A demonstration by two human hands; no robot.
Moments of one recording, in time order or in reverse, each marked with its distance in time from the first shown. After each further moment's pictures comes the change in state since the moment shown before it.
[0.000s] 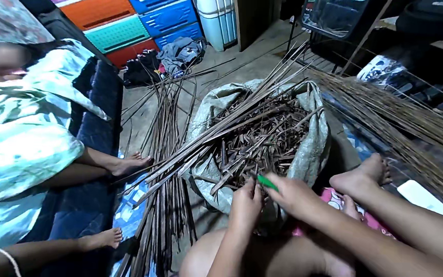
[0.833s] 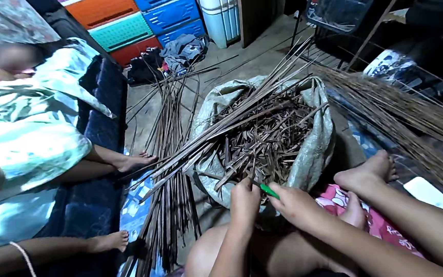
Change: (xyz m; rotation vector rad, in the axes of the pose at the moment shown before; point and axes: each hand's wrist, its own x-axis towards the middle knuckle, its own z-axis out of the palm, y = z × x) left_hand 0.002 0.001 -0.002 0.078 0.125 -0.108; right_hand -0.013 -0.006 0.020 0.038 -0.122 0.052
